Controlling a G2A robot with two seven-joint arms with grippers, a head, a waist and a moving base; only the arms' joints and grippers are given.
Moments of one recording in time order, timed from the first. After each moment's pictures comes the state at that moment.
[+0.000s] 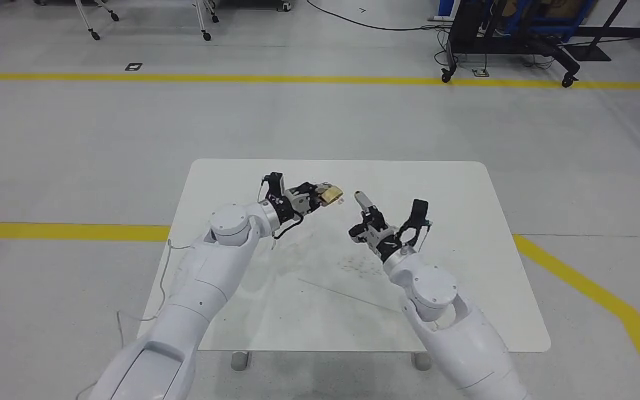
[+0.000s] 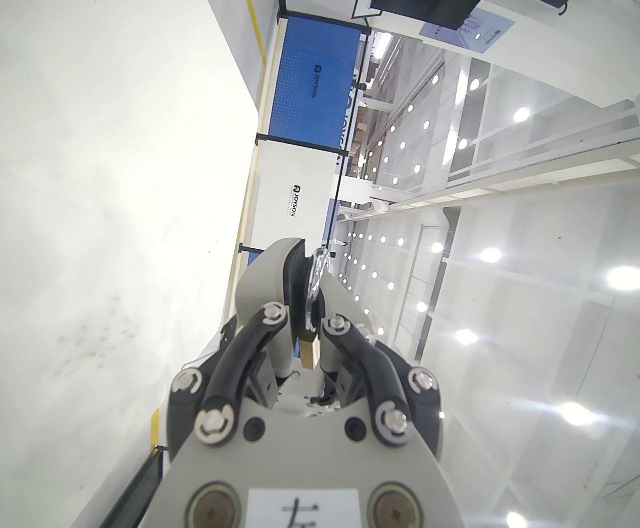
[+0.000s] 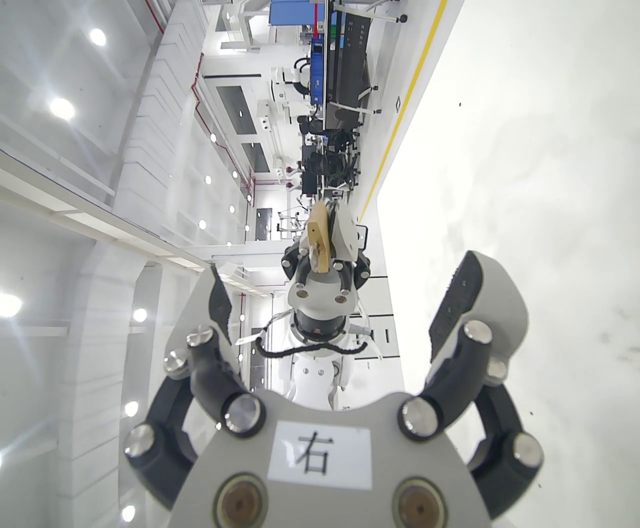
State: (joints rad) left arm 0.83 -1.43 -1.07 -0.86 -0.49 0.02 -0.77; right arm -1.42 -1.29 1.15 -1.67 0.32 0.15 0.06
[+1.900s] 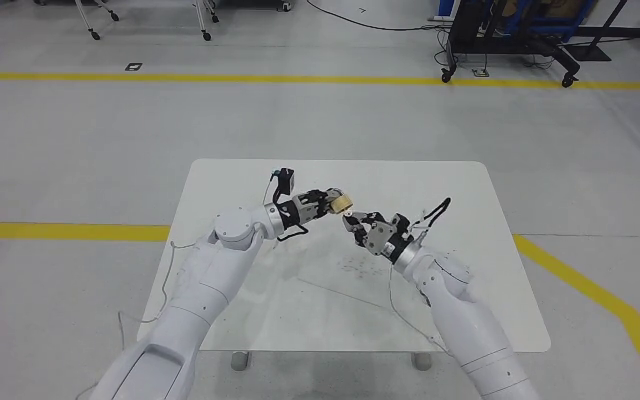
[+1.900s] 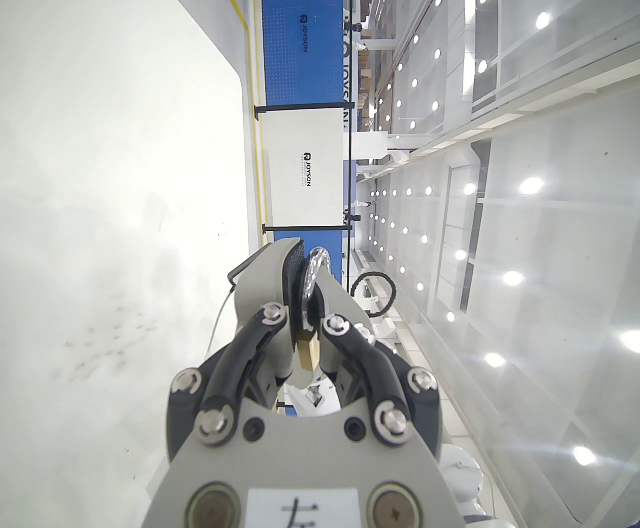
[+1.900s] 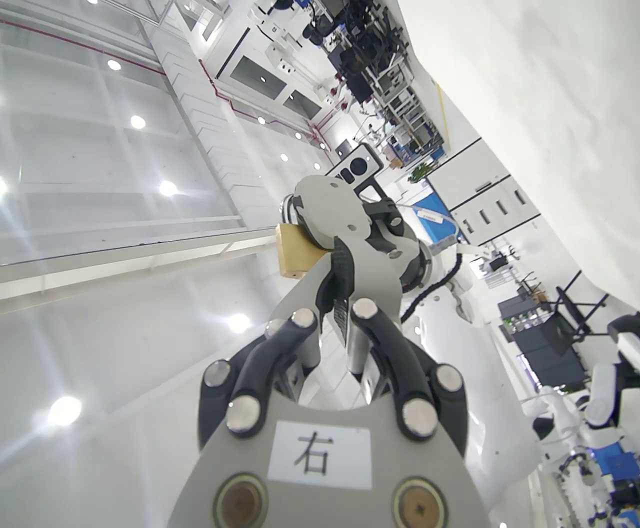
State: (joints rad) left arm 0.84 -1.43 -1.03 -0.90 -0.37 -0.14 -0.85; right arm -1.35 -1.32 1.27 -1.46 1.02 0.36 0.45
